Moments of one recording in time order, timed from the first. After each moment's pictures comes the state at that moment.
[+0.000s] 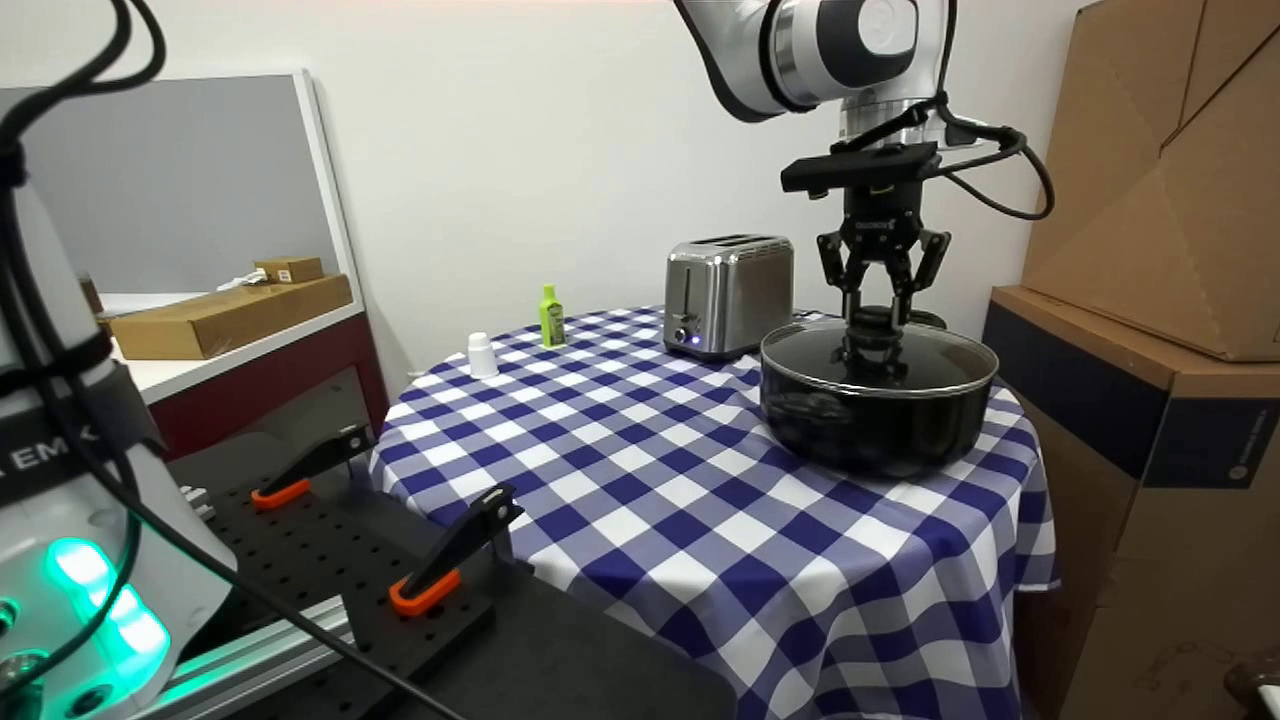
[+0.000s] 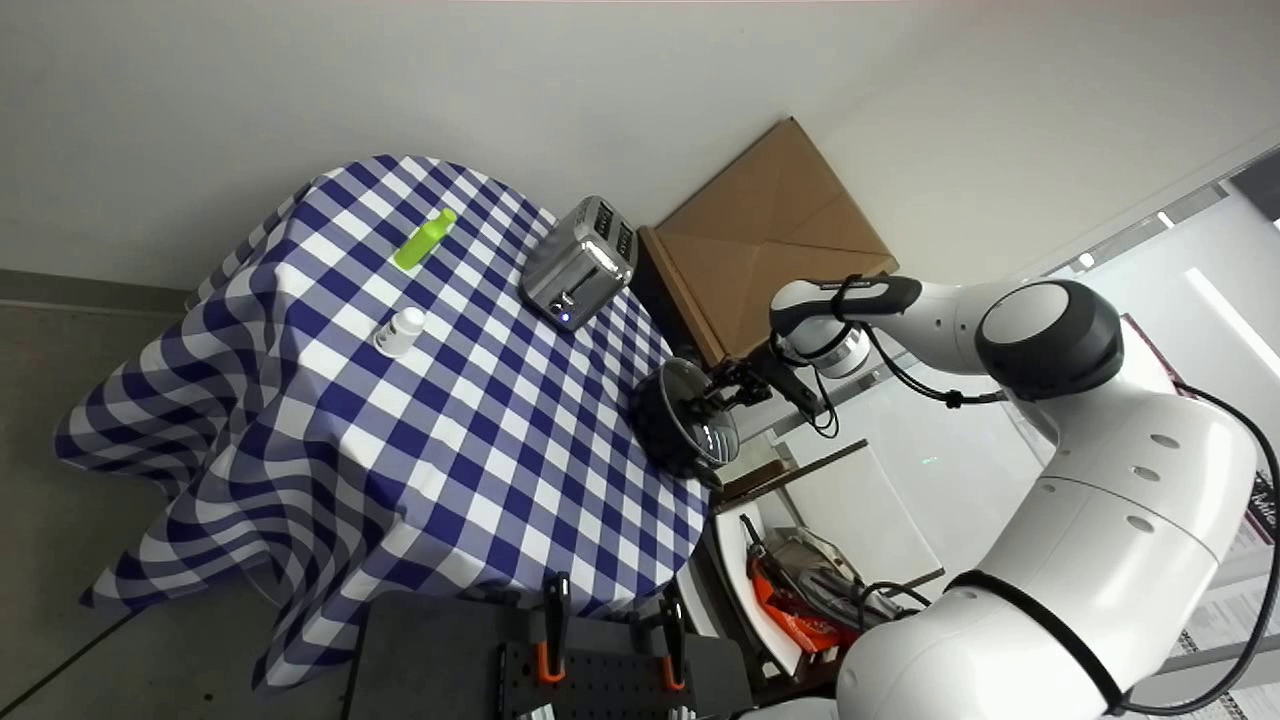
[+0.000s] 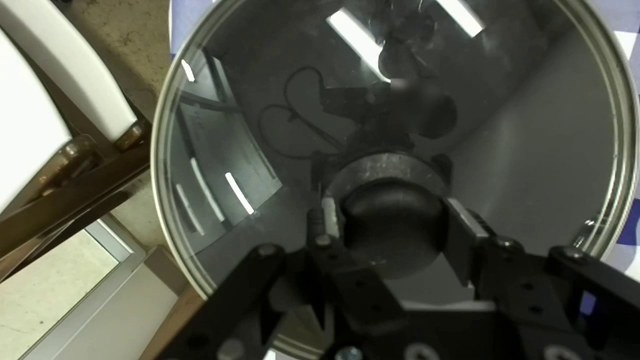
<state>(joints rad) -0.27 0.64 -0.17 -1.72 0.01 2.37 -0.20</state>
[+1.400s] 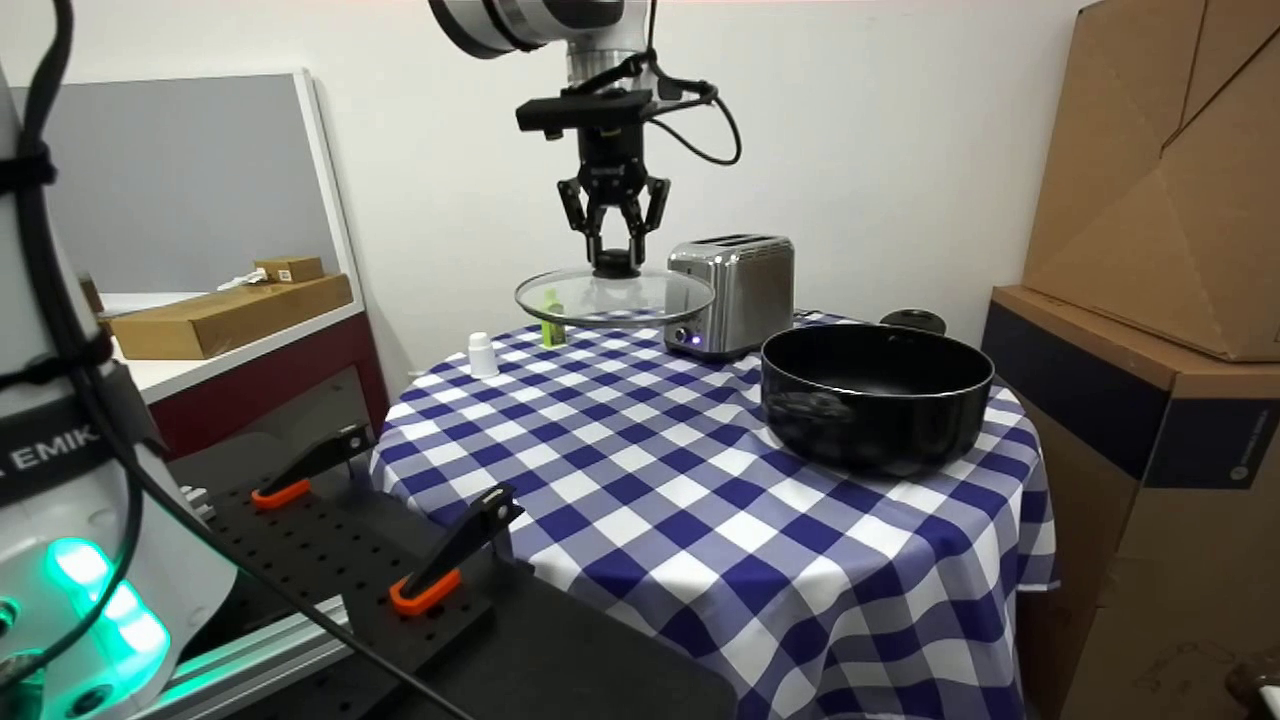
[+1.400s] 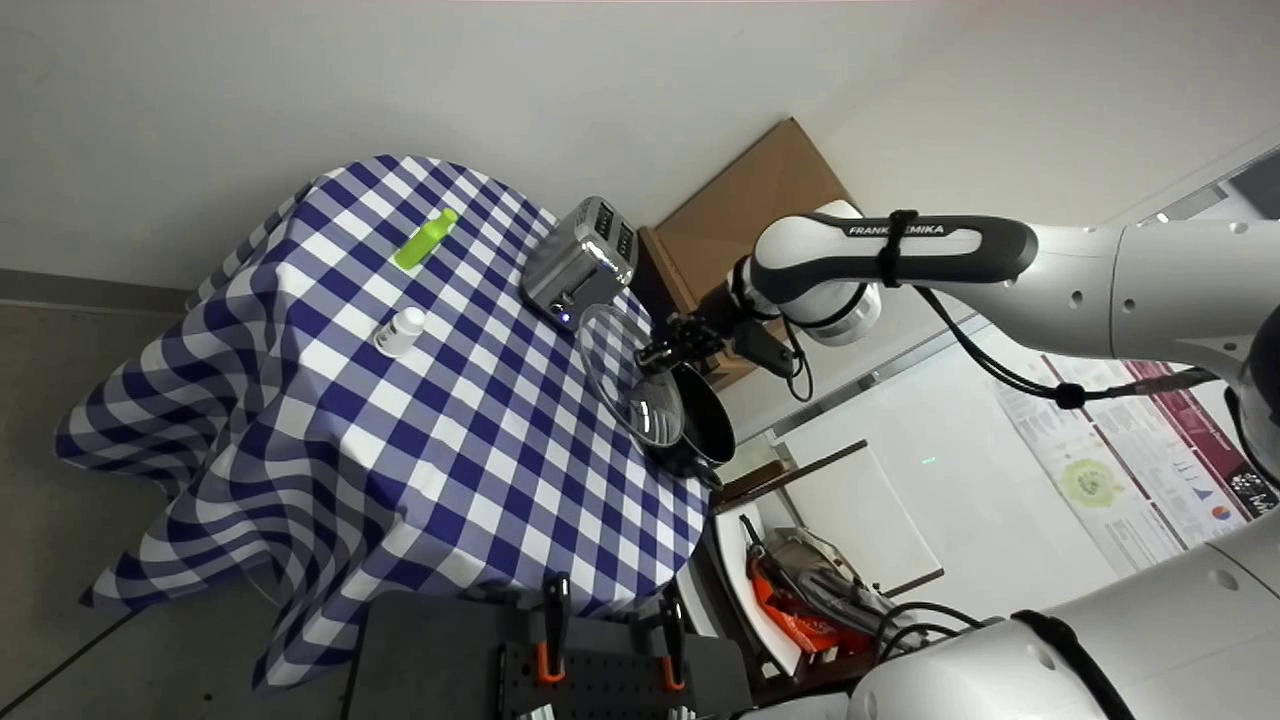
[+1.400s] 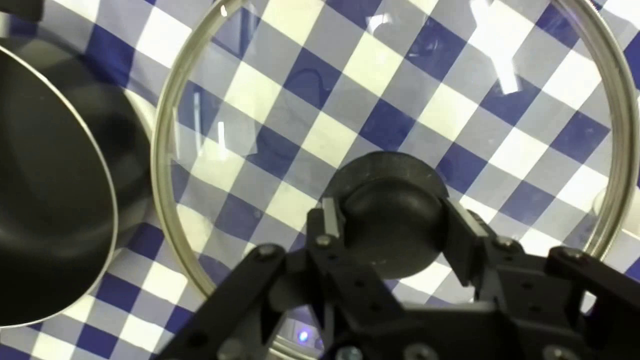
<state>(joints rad) -0.03 0.12 0.02 -2.34 -0.02 2.48 -0.24</state>
